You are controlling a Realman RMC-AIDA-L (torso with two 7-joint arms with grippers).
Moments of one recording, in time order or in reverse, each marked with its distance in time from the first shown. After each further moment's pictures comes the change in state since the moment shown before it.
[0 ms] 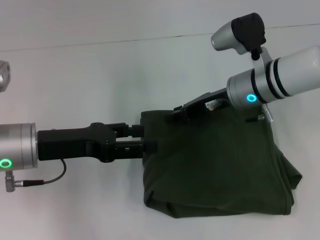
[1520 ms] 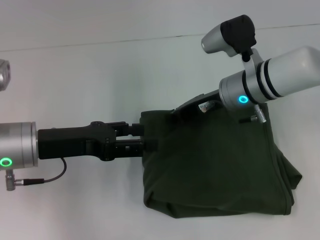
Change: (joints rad) left arm -0.003 0.000 -0.002 0.000 0.000 -0.004 0.000; right arm 0.030 0.001 -0.041 0.043 0.022 0.036 0.000
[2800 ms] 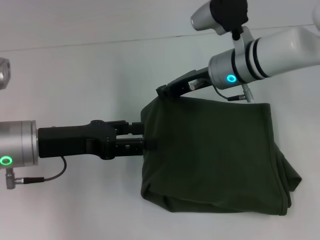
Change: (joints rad) left arm -0.005 0.002 0.000 0.000 0.000 -0.002 0.000; right arm 0.066 0.002 0.011 -0.001 0.006 0.091 0.000
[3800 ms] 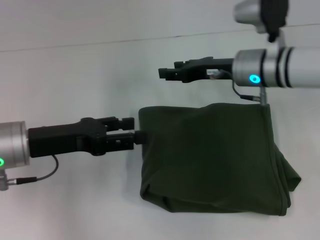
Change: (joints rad) left arm 0.021 0.001 -0.041 0.000 -0.002 -0.009 0.020; right arm -0.189 -0.001 0.004 -0.076 0.364 0.025 -0.242
